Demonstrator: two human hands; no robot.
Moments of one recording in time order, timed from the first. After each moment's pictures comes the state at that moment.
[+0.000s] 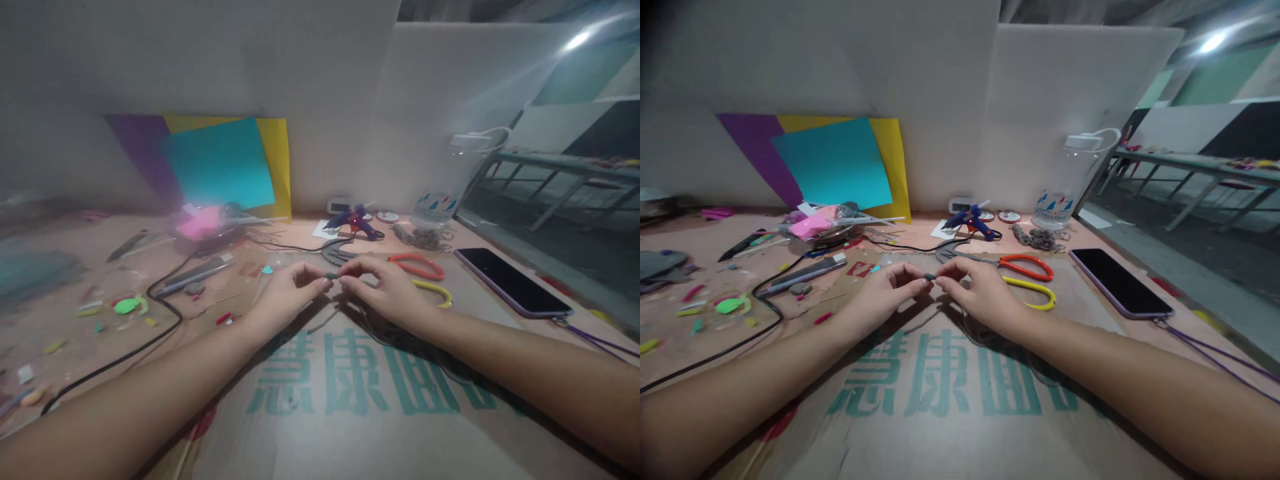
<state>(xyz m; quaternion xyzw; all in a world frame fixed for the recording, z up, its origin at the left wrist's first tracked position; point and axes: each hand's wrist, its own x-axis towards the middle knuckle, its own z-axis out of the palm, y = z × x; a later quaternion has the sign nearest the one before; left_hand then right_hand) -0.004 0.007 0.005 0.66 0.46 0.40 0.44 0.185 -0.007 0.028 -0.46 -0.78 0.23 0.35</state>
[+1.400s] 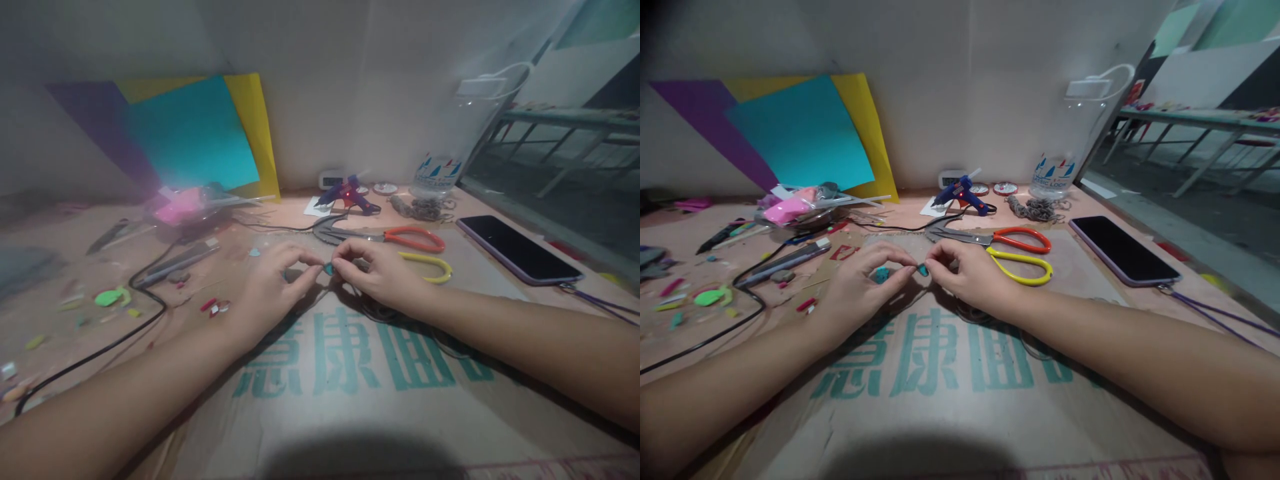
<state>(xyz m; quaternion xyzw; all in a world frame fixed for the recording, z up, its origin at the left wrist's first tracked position) -0.007 -0.003 0.004 0.83 0.37 0.41 0.12 0.188 -0.008 0.016 -0.44 -0.77 0.29 0.35</state>
